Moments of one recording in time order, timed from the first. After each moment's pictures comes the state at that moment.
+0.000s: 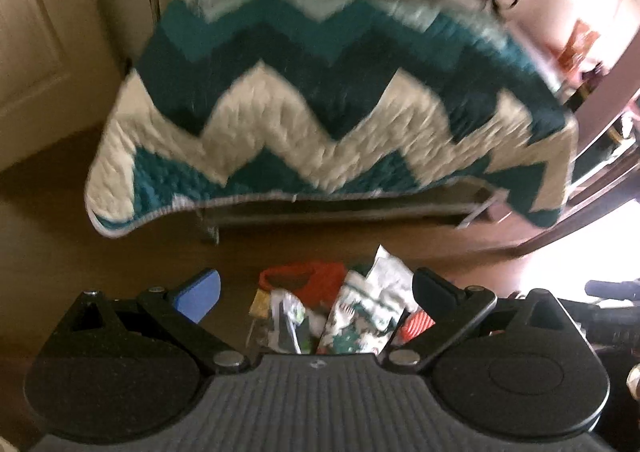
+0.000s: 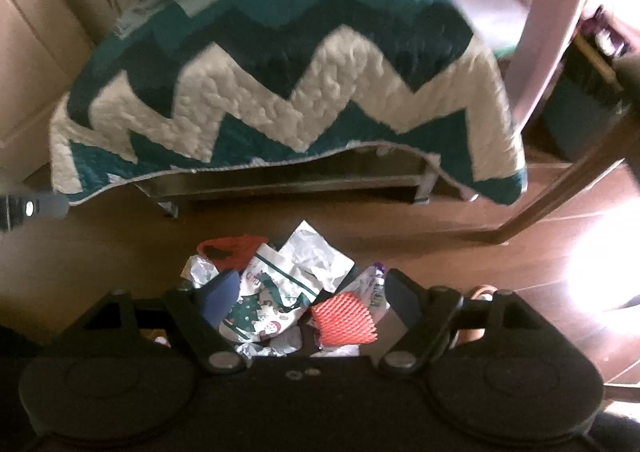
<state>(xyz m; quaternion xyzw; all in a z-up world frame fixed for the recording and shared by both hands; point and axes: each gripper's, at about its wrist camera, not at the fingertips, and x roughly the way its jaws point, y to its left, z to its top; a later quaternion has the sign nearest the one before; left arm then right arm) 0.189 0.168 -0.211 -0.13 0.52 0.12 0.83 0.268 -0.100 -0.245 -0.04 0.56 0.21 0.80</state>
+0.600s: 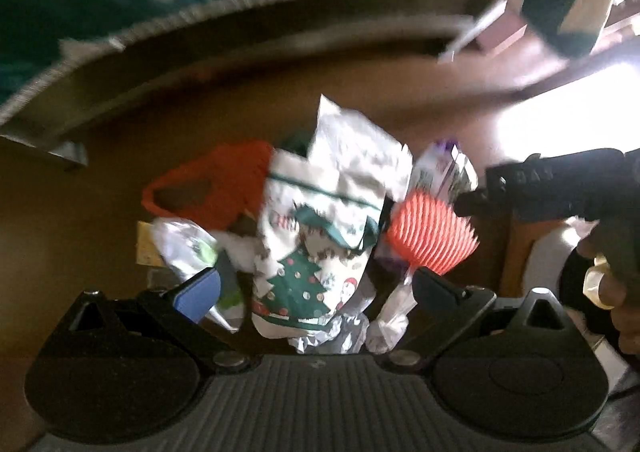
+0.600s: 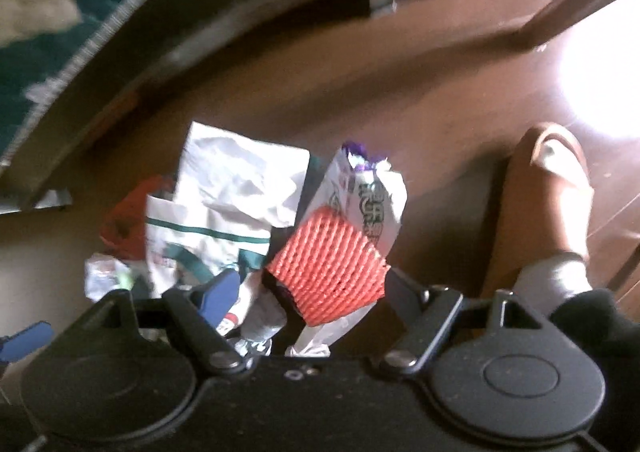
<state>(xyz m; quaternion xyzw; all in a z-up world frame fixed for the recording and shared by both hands) 0.267 0.108 -0.435 -0.08 0.69 -0.02 0.72 0.335 -0.095 -0.489 0.06 0.75 0.07 0.65</state>
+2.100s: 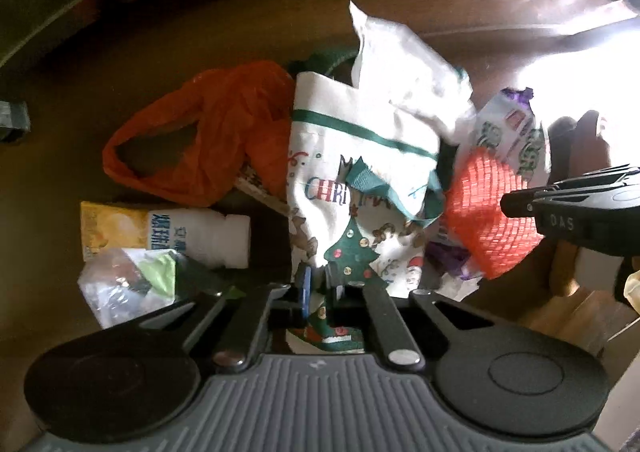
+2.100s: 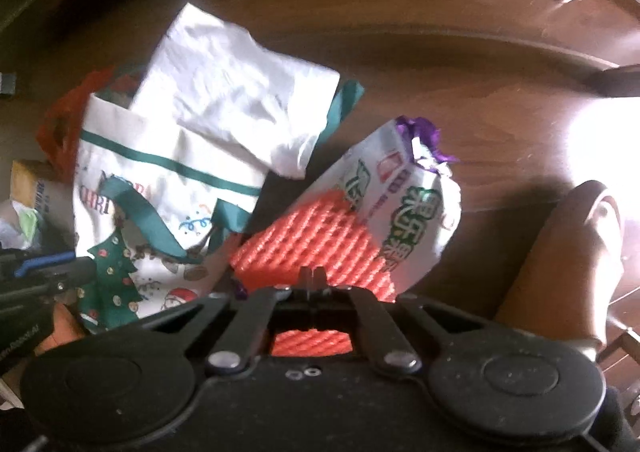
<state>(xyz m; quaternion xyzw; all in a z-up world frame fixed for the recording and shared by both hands) 0.278 0.141 -0.508 -0.08 0.74 -0.02 0.67 0.315 -0.028 -0.545 -0.09 0.75 0.13 0.64</state>
